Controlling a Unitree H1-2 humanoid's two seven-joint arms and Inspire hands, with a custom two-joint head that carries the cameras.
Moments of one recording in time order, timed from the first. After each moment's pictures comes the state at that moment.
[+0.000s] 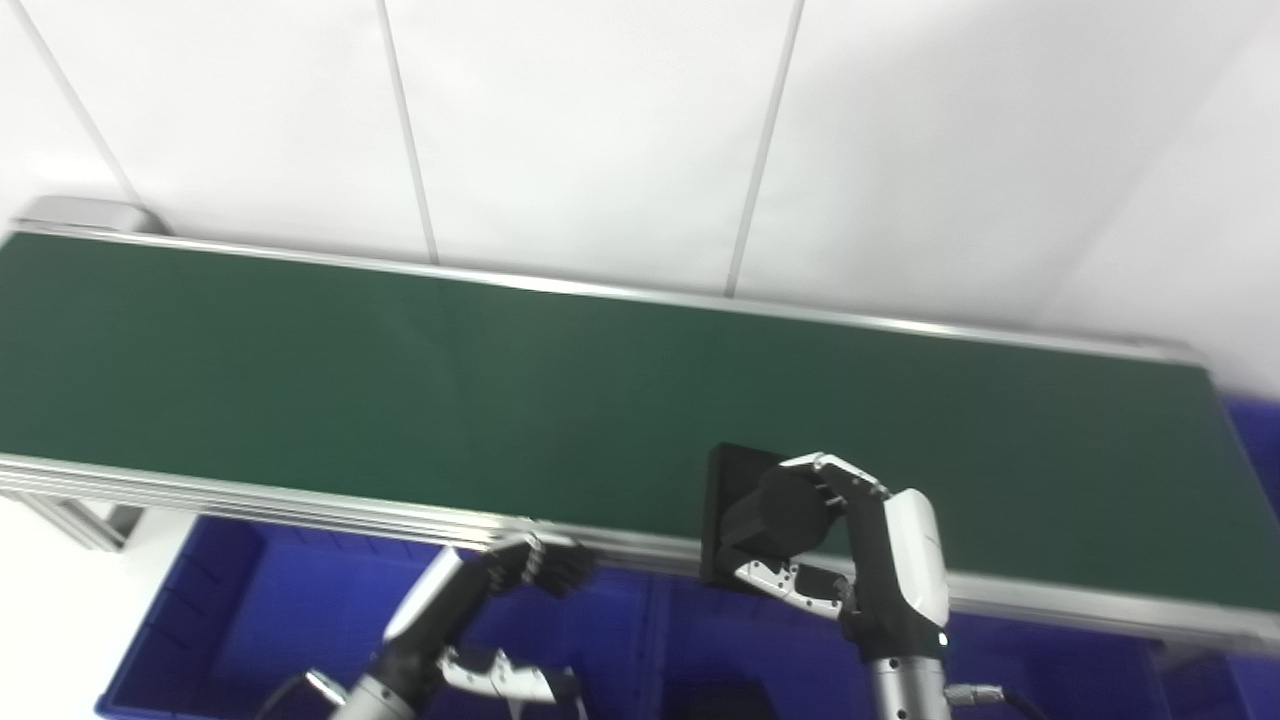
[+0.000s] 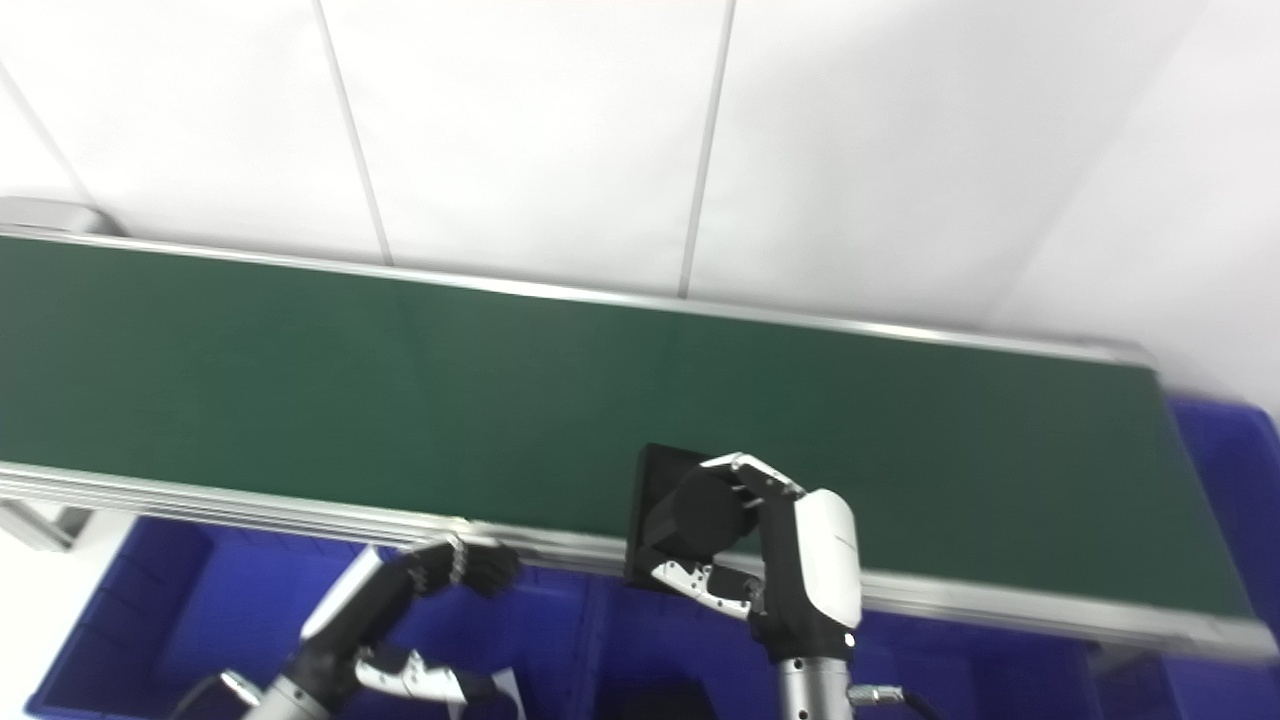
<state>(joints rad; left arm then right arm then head) 0.26 0.26 -0.29 0.07 0.04 -0.44 -0.15 0.25 -0.08 0.33 -0.26 -0.64 -0.01 -0.25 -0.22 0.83</state>
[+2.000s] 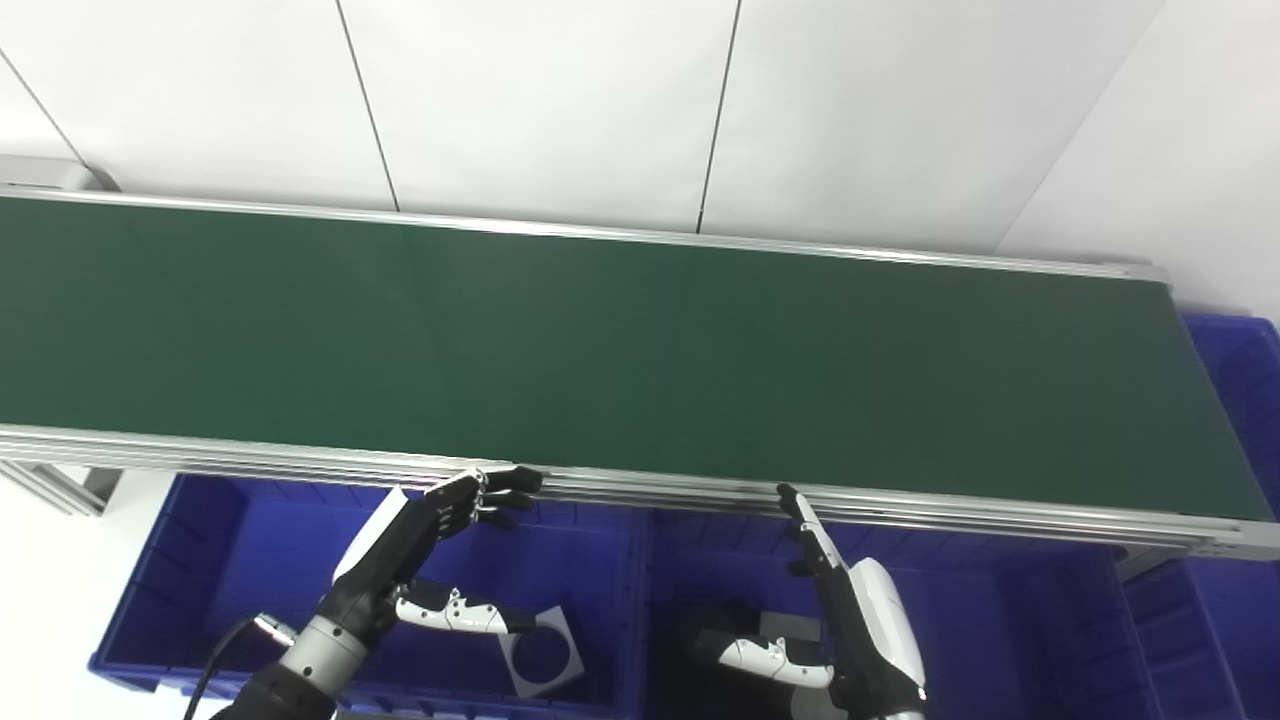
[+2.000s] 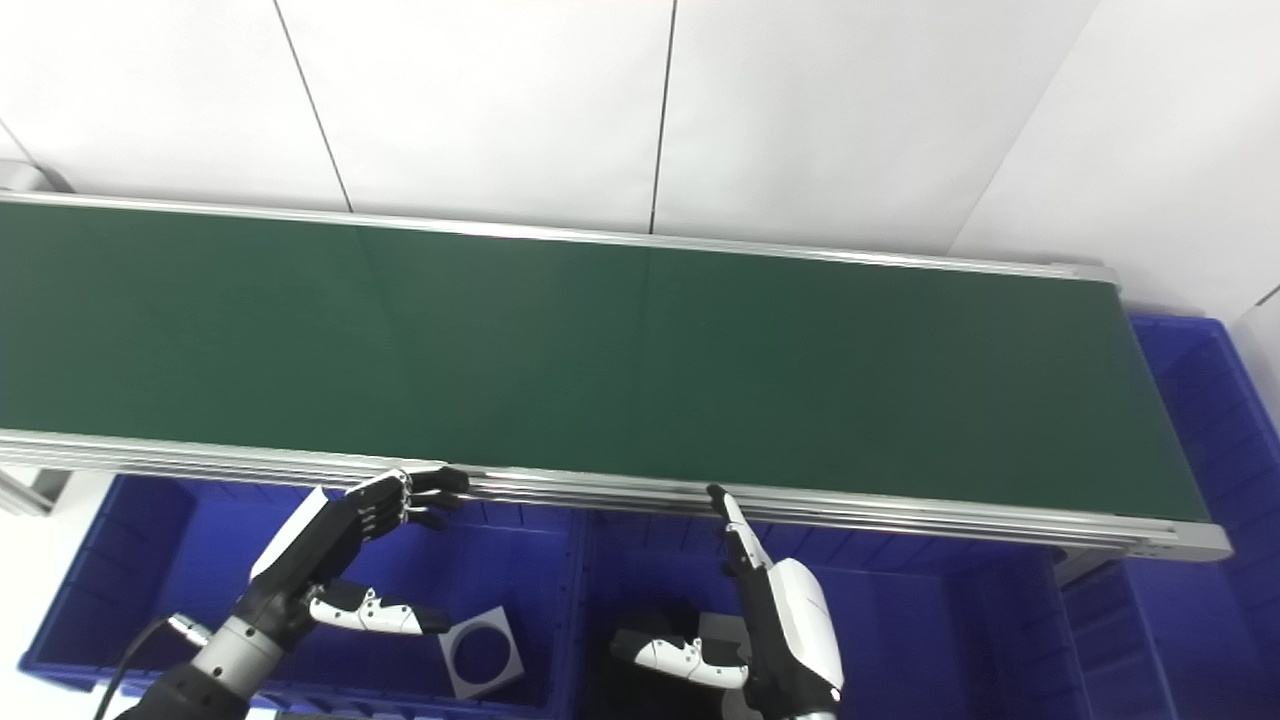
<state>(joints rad) 0.26 0.26 -0.19 0.03 0.03 -0.34 -0.26 0.41 -0.13 0.30 -0.14 -0.53 -0.07 -0.13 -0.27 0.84</state>
